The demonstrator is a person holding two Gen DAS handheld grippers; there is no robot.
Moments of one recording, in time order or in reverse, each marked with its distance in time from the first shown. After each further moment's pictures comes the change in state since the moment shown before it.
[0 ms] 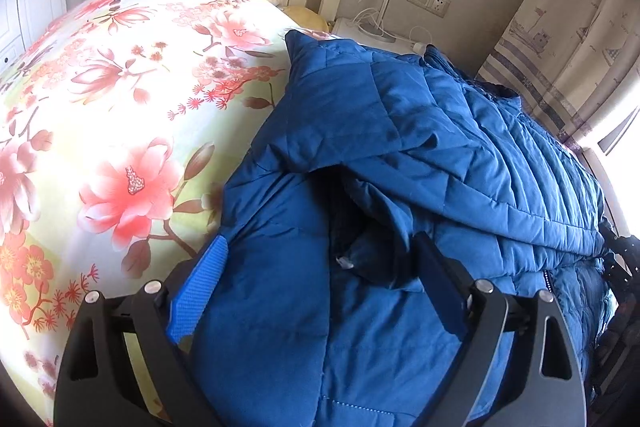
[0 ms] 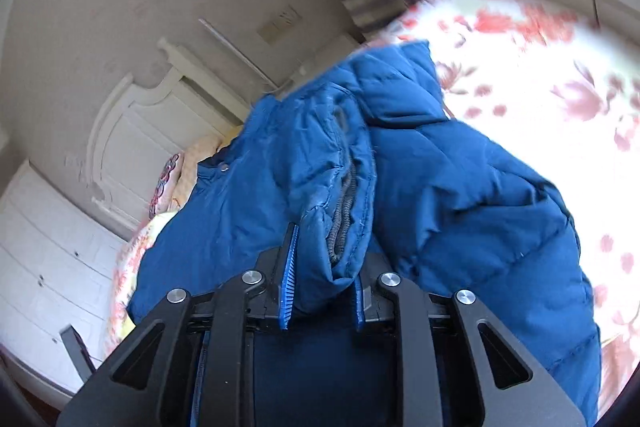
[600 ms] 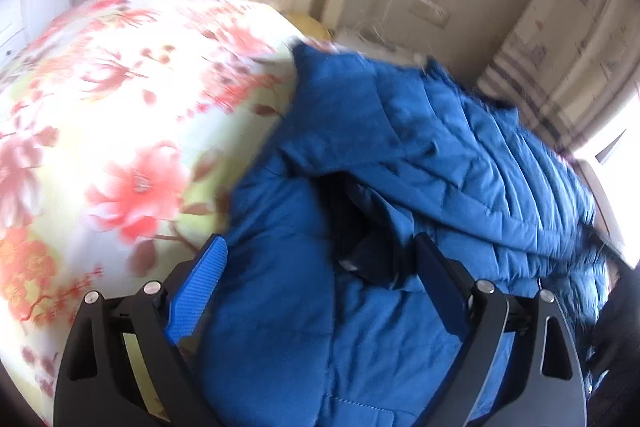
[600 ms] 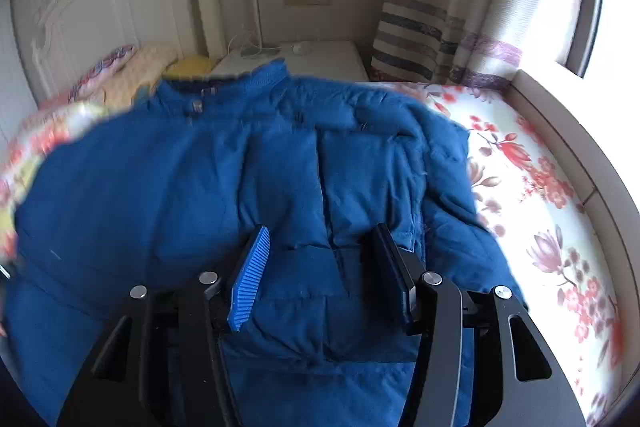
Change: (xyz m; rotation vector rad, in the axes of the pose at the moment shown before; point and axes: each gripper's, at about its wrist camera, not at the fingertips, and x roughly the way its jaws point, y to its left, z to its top) left arm -0.017 0.005 -0.003 -0.045 -0.080 0.006; right arm 0.048 0.084 -0.021 -0.579 0.004 -0.394
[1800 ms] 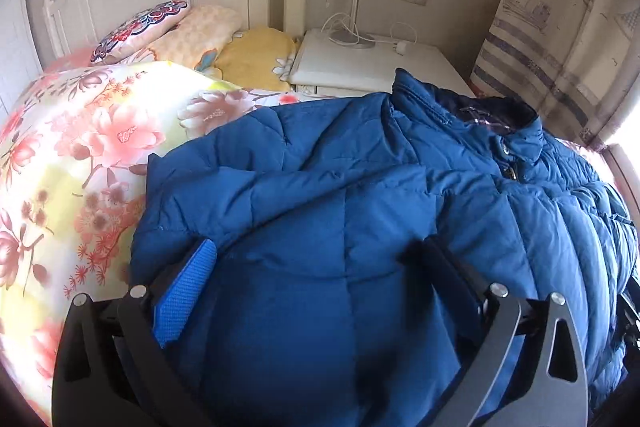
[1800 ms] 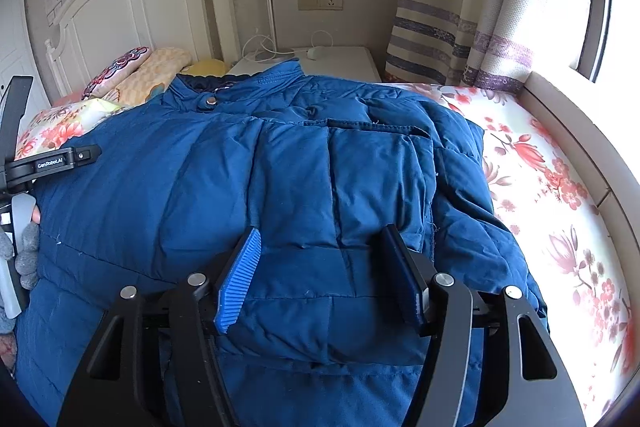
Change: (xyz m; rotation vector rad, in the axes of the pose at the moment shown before) left arm 0.108 -0.089 0.087 0.224 0.069 0.047; right arm -0.004 -0.002 0.000 0.011 -0.015 0.077
